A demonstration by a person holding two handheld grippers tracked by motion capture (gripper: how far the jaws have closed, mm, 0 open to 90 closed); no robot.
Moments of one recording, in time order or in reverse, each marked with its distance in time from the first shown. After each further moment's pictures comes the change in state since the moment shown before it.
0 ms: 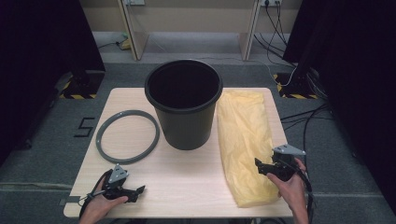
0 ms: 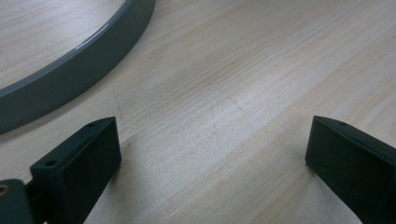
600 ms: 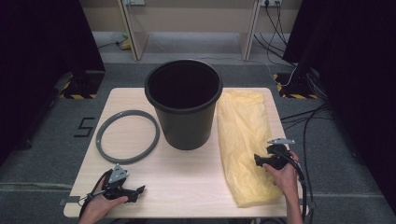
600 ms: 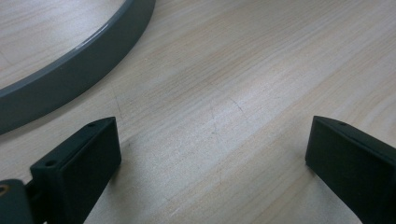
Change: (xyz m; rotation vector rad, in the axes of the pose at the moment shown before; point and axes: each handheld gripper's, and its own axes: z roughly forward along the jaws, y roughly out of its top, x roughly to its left) left arm 0.000 0.000 0.000 -0.002 -0.001 -0.001; right arm -0.020 0.002 0.054 0.134 -0.068 0.012
